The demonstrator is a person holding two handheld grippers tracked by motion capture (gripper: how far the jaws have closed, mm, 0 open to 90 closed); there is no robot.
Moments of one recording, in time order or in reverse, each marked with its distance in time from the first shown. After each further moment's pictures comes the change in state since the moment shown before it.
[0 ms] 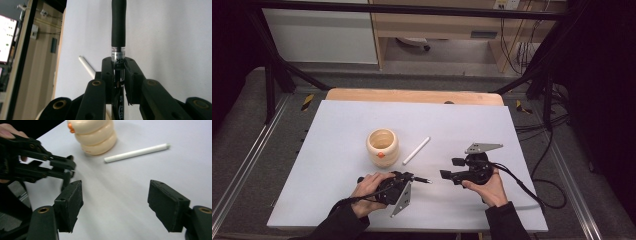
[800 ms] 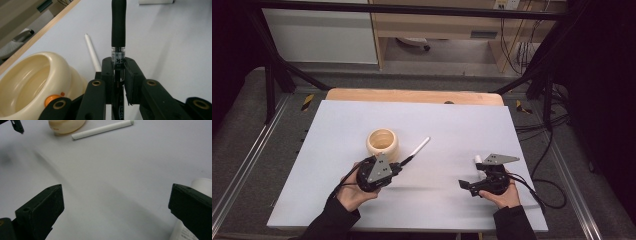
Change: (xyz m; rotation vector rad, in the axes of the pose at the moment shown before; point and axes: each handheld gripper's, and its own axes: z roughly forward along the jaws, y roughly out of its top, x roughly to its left) left arm 0.037 -0.033 -0.029 -0.074 -0.058 -0.700; right arm -0.037 -0.051 -0.019 0.009 -0.112 -0.012
